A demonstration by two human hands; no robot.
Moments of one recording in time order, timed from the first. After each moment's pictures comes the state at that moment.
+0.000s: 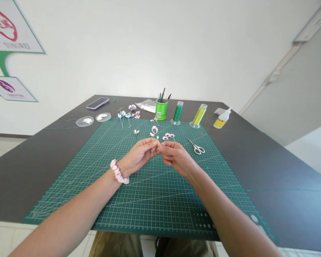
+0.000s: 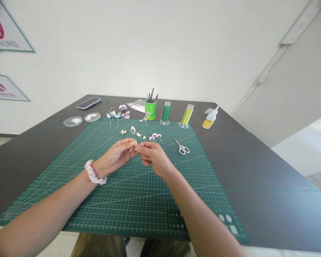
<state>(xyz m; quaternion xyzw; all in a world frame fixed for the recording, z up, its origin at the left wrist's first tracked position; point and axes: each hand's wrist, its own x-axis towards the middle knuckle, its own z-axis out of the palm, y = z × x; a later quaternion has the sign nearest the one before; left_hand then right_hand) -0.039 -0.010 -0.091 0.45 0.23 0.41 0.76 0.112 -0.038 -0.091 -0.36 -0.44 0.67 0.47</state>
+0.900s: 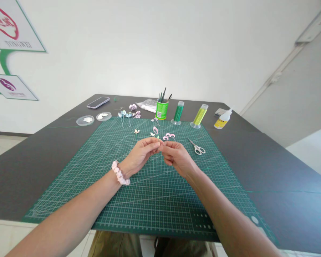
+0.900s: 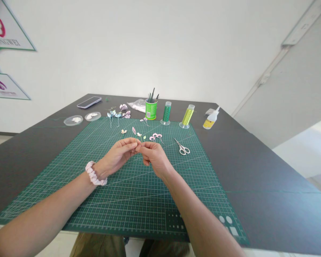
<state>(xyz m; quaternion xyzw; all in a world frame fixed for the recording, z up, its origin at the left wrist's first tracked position) -0.036 -0.014 -0.093 0.48 0.27 0.44 0.71 0.108 -0.042 -0.085 -0.40 -0.44 0.64 0.49</state>
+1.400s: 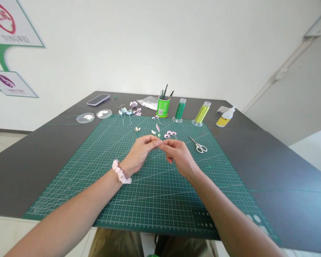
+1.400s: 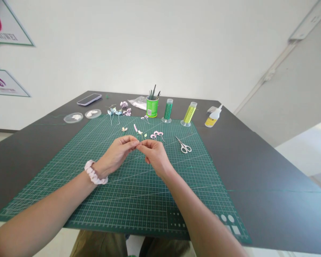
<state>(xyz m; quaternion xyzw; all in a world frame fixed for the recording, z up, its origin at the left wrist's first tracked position) -0.036 -0.014 -0.092 0.50 0.34 0.47 0.65 0.105 -0.042 -0.092 -0.46 -0.48 0.54 0.51</state>
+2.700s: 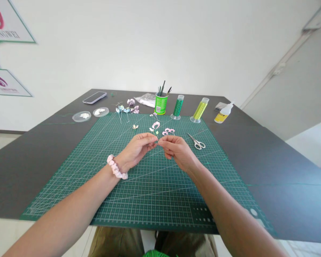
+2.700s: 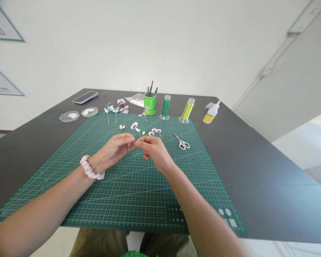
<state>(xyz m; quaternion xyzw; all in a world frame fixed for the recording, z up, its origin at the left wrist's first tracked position) -0.041 -0.008 -0.092 0.46 0.29 0.42 0.72 0.112 -0.039 -0.090 -0.42 -0.46 0.61 0.50</state>
